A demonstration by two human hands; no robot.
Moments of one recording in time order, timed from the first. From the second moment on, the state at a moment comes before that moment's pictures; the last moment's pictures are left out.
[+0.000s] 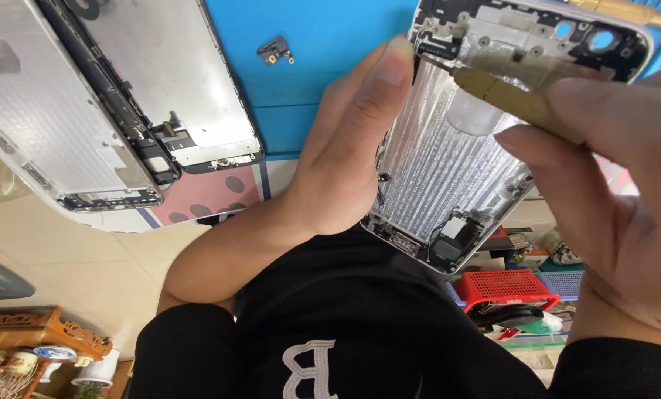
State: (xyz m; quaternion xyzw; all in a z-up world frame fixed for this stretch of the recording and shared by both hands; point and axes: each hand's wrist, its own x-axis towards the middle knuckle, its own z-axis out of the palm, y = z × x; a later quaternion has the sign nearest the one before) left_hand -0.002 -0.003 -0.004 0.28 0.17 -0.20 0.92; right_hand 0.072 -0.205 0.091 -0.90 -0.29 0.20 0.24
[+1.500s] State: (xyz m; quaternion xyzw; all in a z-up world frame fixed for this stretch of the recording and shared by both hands) left_hand 0.001 -0.001 -0.013 0.29 0.15 -0.17 0.93; right_hand 0.095 -0.164 0.104 -0.92 -0.22 0.27 0.21
